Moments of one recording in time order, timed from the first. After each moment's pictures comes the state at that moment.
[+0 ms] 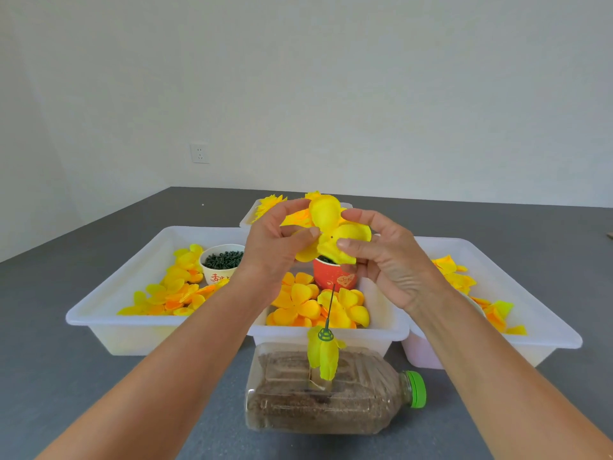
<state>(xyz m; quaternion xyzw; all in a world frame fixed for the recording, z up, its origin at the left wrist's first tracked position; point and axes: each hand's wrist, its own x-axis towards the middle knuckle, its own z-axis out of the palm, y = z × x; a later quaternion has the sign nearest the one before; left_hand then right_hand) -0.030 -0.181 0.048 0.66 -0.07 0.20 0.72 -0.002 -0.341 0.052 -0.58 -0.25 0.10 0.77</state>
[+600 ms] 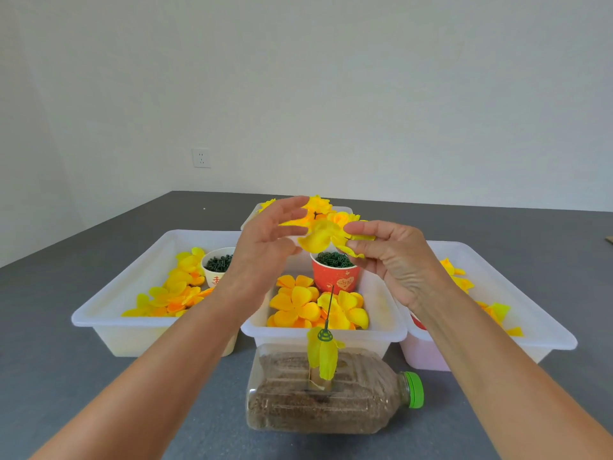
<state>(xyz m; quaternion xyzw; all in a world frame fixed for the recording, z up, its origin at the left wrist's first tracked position) -0.060 -0.175 0.061 0.73 -0.11 0.25 0.63 -0.011 -0.347 0.063 -0.59 -0.20 0.05 0.78</state>
